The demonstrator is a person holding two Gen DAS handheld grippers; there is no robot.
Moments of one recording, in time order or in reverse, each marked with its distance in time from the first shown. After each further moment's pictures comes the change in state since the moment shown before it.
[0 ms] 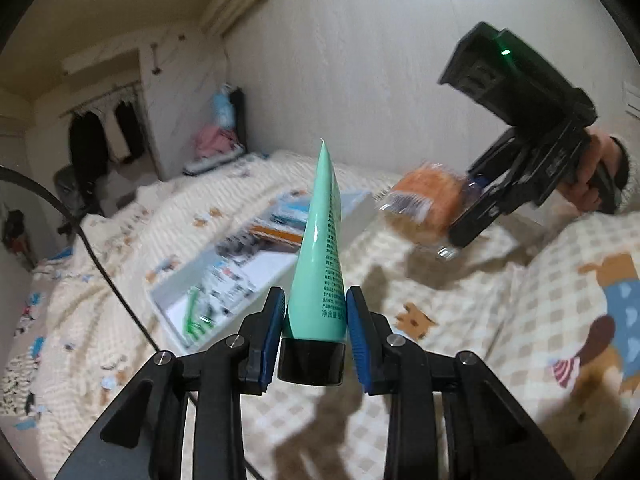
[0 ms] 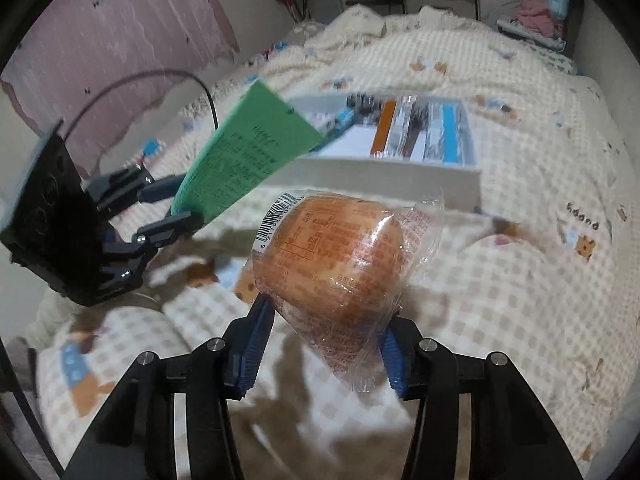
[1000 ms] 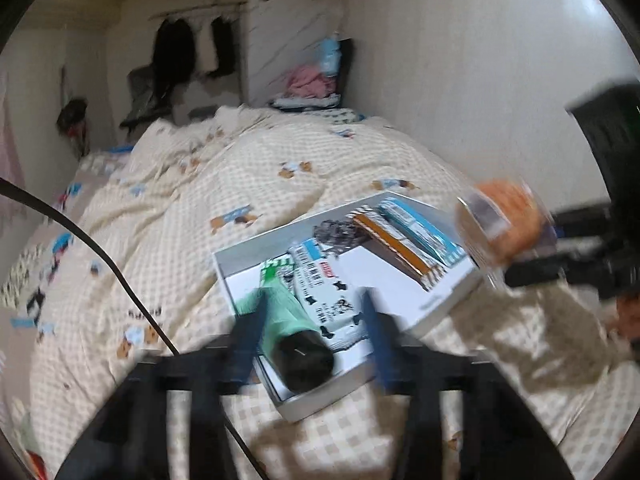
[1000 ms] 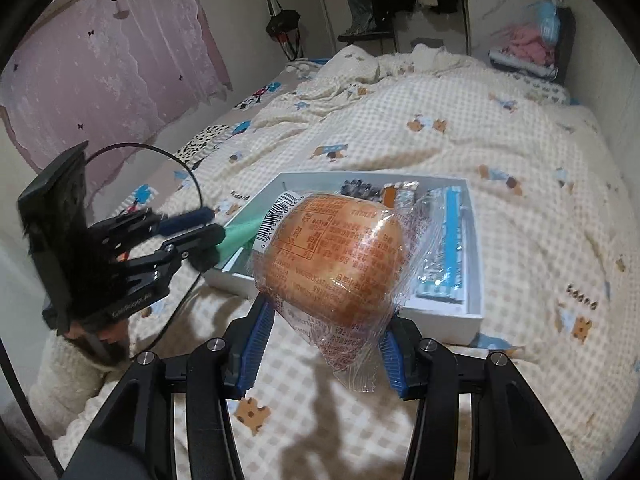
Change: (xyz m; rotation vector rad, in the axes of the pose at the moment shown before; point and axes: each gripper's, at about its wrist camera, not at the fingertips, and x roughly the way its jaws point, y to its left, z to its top) left arm 0.057 0.087 0.031 -0.402 0.197 0.178; right arm 0.023 0.002 0.074 0.006 -0.088 -0.045
